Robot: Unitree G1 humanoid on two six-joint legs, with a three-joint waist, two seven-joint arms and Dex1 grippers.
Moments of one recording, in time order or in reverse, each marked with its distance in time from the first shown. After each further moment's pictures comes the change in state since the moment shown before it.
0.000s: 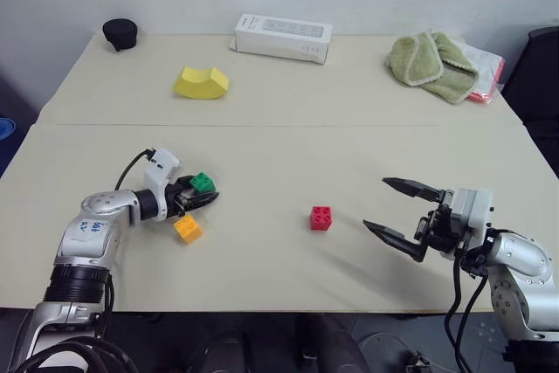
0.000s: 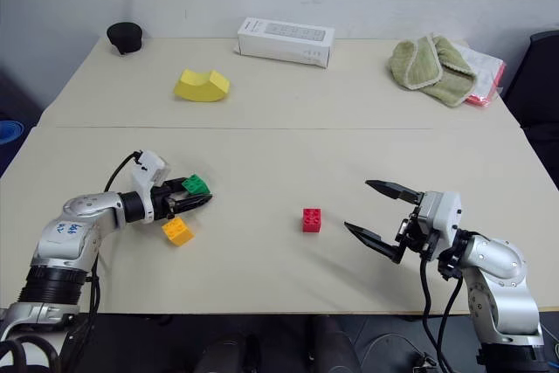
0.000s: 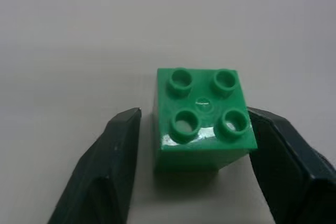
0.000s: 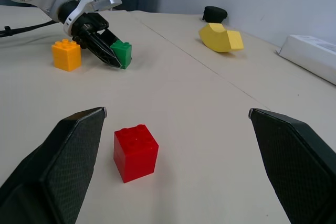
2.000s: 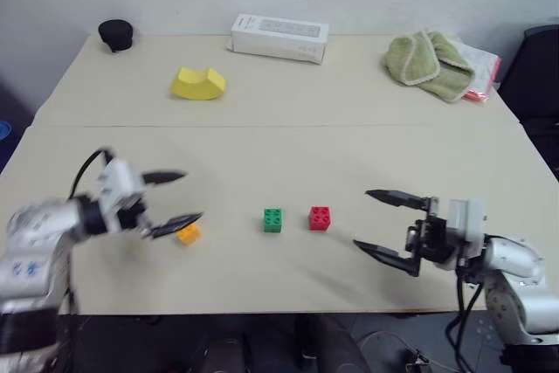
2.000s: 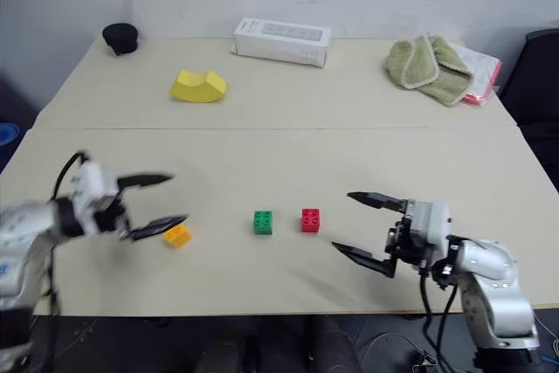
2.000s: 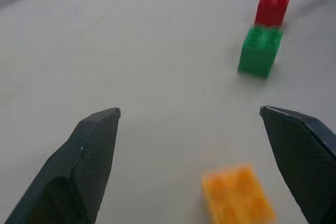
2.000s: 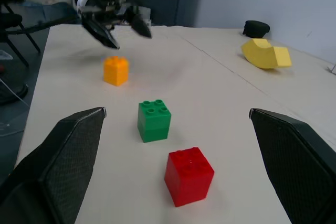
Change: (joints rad) left arm 0.443 0.085 0.359 -0.223 -0.074 -0.297 -0.332; right arm 0.008 0.028 0.105 -0.067 0.037 0.029 0.075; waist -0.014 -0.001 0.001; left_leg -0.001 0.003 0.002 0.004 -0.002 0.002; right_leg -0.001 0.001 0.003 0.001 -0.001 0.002
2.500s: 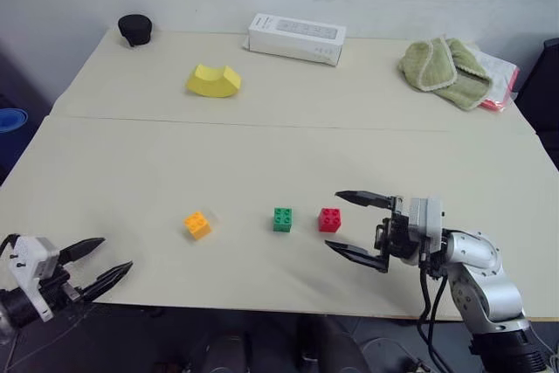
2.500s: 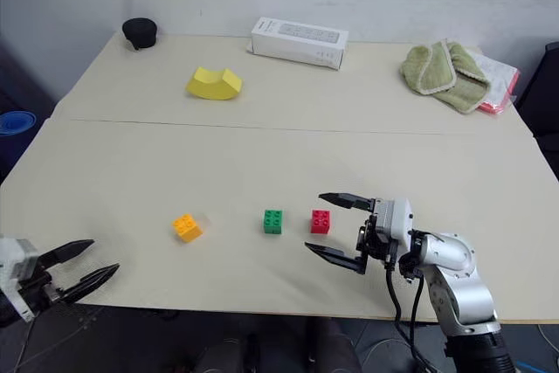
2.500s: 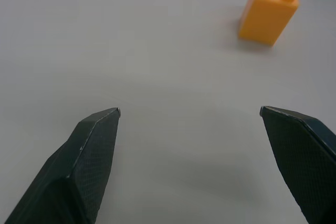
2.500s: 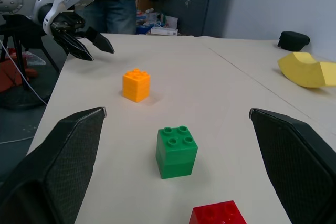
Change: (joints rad) left arm 0.279 -0.077 0.183 -0.023 -0.084 -0.025 0.059; right arm -0.089 0.051 0.096 0.047 -0.054 -0.035 -0.019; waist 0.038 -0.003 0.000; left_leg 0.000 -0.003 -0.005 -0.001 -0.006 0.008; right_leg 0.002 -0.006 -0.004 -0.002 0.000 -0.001
